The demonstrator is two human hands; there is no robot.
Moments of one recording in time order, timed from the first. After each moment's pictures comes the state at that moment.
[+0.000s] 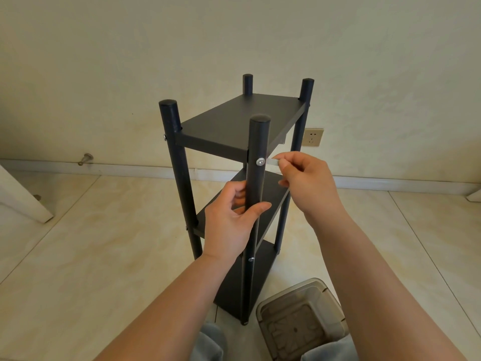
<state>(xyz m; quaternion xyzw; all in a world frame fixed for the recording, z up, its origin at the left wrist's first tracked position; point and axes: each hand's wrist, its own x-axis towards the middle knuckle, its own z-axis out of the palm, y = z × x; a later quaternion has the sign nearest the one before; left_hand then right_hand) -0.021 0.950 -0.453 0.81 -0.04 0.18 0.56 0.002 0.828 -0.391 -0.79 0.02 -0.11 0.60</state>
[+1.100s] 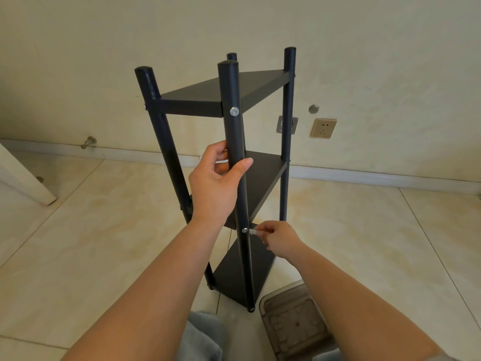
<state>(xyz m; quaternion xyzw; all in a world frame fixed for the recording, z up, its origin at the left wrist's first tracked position) 0.019 0.977 -0.440 0.77 0.03 0.24 0.59 0.027 0.849 -0.545 -0.86 0.07 0.20 0.46</state>
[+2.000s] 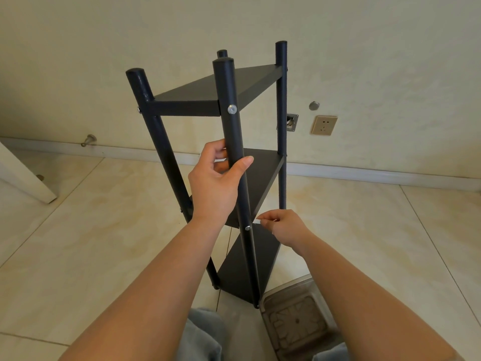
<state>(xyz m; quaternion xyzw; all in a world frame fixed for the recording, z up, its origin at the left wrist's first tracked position) 0.020 0.974 -0.445 0.78 0.03 0.26 0.57 0.032 0.839 -0.527 -0.87 0.06 0.17 0.47</state>
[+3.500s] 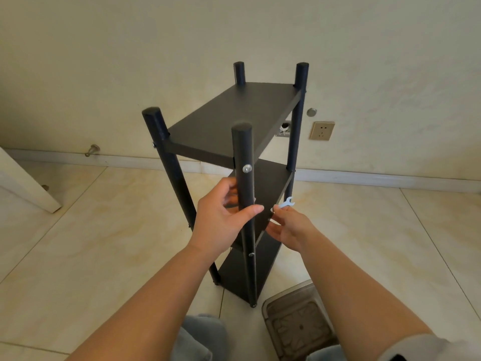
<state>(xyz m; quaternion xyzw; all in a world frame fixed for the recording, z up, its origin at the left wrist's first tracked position) -0.013 0.980 -0.458 0.83 -0.03 0.09 0.55 0.049 0.831 -0.528 -0.54 0.27 0.18 0.78</state>
